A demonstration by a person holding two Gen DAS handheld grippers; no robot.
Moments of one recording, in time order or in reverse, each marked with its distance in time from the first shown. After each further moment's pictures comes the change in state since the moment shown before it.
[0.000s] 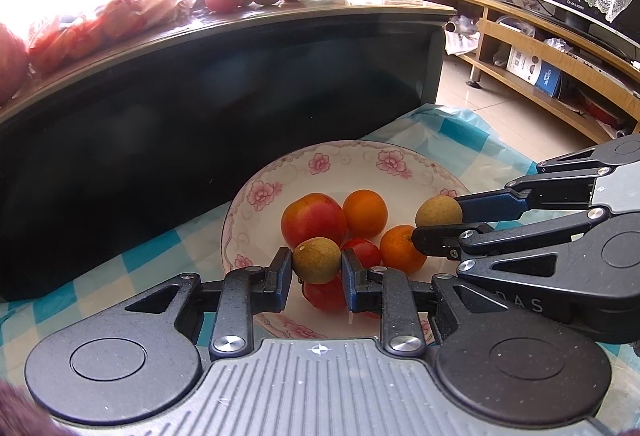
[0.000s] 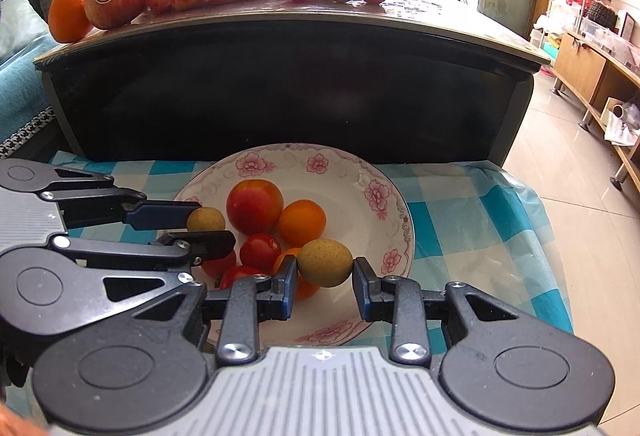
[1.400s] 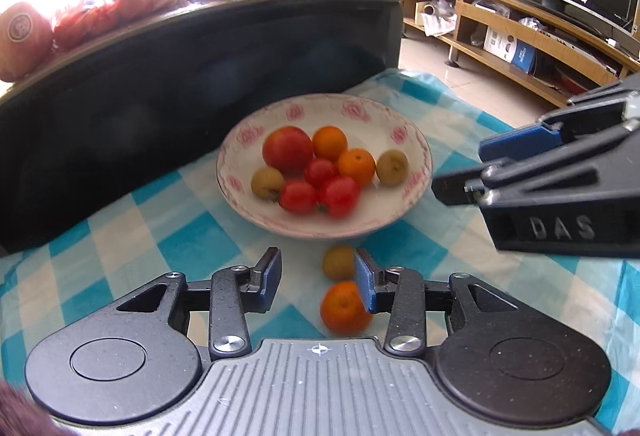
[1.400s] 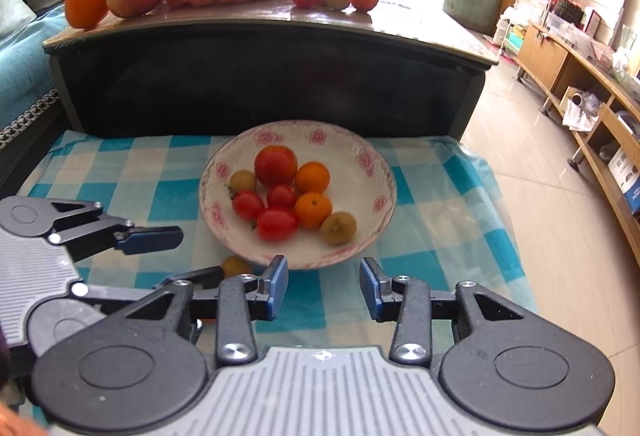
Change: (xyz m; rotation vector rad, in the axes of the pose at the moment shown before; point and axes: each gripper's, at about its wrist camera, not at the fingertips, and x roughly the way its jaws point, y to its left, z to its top) left arm -0.048 -0.011 -0.043 0.031 0.042 -0.040; right arm -0.075 0.043 -0.021 0.010 0.069 -0.117
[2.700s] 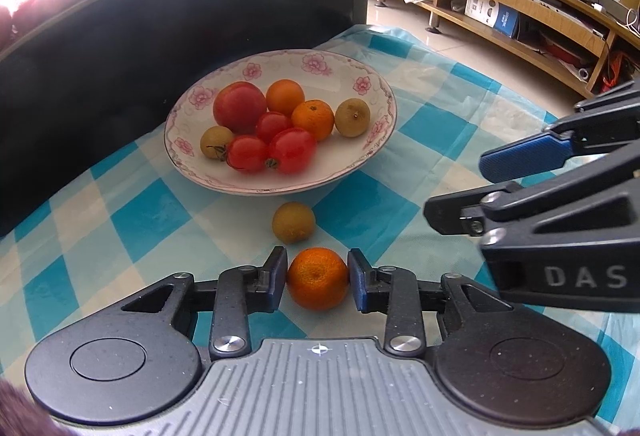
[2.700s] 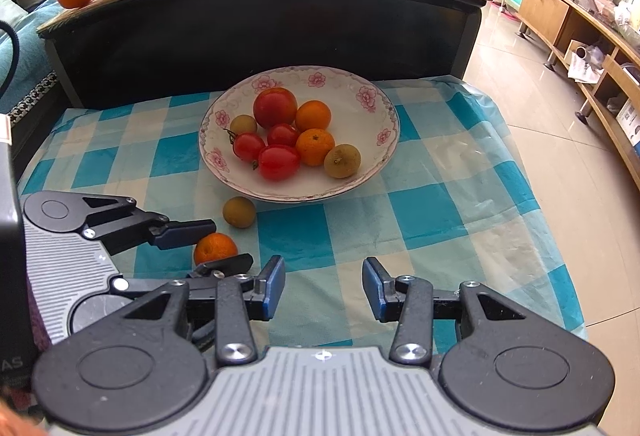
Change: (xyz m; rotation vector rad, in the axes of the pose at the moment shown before) left arm 0.018 -0.024 -0.016 0.050 0.077 -0.031; right arm 0.009 -0.005 -0.026 0.068 0.096 0.033
